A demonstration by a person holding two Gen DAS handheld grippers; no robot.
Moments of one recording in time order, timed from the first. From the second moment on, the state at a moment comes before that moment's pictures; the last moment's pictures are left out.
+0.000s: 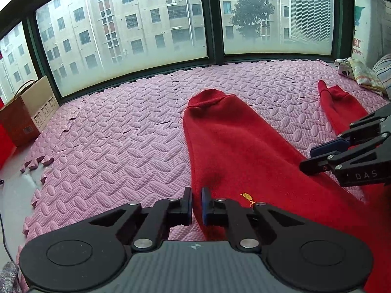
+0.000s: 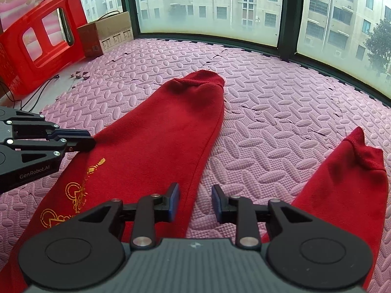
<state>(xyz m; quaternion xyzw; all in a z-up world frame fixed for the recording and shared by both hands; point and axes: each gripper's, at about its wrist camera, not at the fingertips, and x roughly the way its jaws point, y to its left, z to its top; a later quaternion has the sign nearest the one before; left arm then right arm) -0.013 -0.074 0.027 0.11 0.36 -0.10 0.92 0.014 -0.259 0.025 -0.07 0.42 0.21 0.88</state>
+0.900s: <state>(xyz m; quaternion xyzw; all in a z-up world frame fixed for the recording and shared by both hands) -0.063 -0.113 0.024 0.17 0.35 -0.22 0.89 -0.051 -0.266 0.038 -0.10 0.40 0.26 0.87</state>
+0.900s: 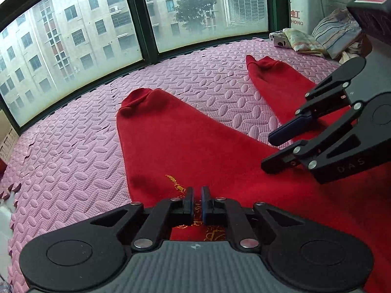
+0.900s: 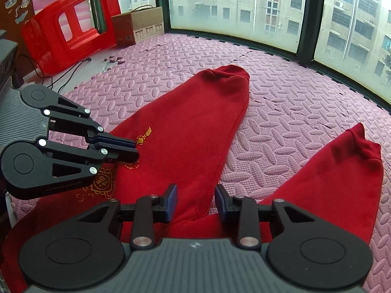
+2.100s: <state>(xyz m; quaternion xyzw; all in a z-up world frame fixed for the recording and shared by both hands) -0.063 -0.100 0.021 0.16 0.35 -0.19 0.90 -0.042 -0.355 0.043 -0.10 0.35 0.10 0.93</state>
